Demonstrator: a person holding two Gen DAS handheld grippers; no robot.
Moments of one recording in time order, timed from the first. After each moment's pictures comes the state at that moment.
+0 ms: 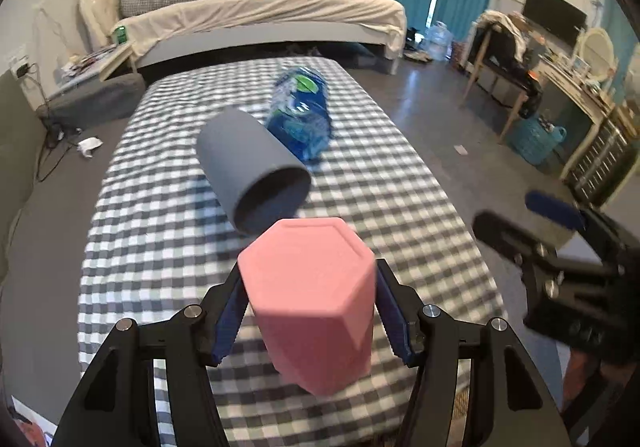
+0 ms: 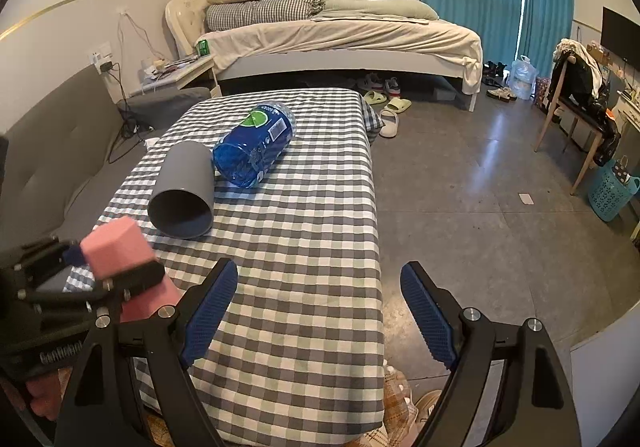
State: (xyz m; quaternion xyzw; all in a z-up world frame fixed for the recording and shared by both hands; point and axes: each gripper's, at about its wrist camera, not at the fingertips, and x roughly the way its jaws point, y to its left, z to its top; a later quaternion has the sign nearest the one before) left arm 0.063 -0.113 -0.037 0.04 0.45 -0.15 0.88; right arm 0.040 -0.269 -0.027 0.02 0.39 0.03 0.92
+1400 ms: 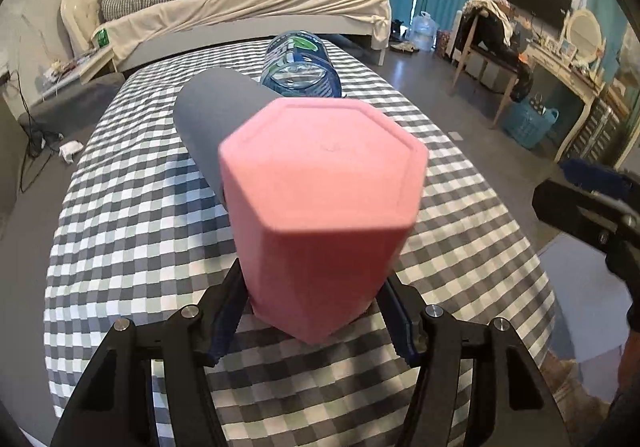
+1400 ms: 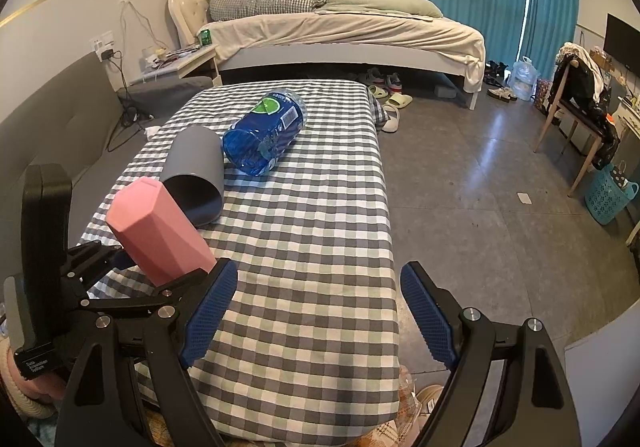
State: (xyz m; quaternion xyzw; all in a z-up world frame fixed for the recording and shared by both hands) left arm 0.080 -0.107 -0.088 0.06 0.44 -0.18 0.88; right arm 0.038 -0.252 -0.031 0.01 0.41 0.03 0.91
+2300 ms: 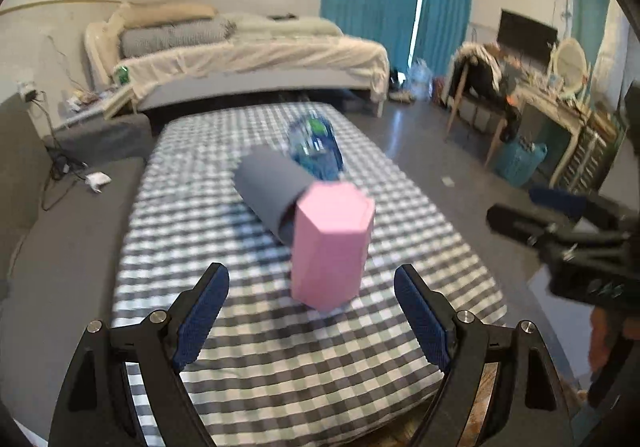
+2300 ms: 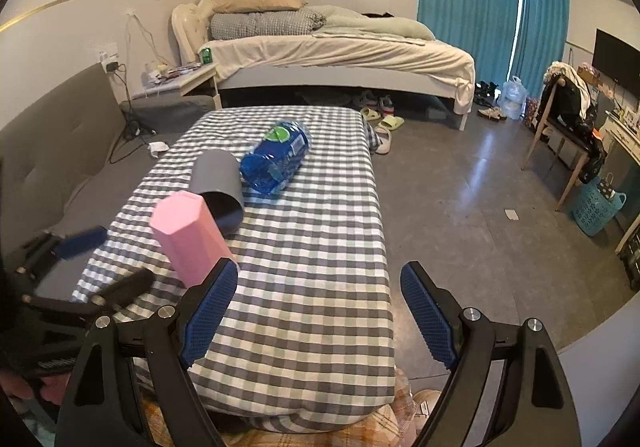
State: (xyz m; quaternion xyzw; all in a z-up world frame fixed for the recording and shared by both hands) left arm 0.015 -0.061 -0.005 0.02 0.35 -0.17 0.92; right arm -0.004 -0.237 0.013 0.00 0.36 0.01 0.93
